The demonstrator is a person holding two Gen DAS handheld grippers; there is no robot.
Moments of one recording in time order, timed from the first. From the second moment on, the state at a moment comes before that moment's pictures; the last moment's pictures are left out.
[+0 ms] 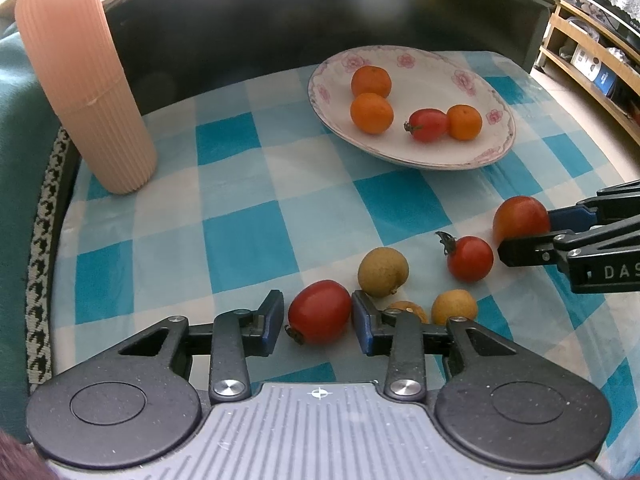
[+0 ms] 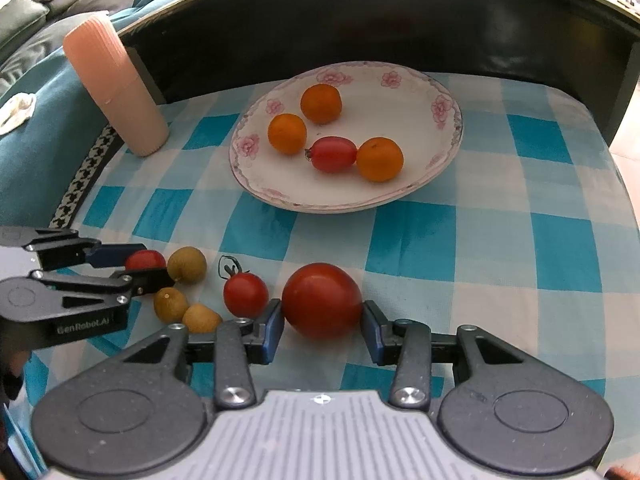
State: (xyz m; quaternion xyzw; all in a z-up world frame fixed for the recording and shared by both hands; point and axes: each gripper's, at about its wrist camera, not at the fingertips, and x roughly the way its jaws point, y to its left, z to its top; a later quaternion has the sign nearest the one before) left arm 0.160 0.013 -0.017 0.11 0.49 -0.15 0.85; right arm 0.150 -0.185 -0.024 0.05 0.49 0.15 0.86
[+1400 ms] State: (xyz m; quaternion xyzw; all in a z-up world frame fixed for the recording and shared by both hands) left arm 0.161 -0.017 0.039 0.11 0.43 -0.15 0.88; right arm 0.143 -0.176 0.028 0.03 0.42 0.15 0.89
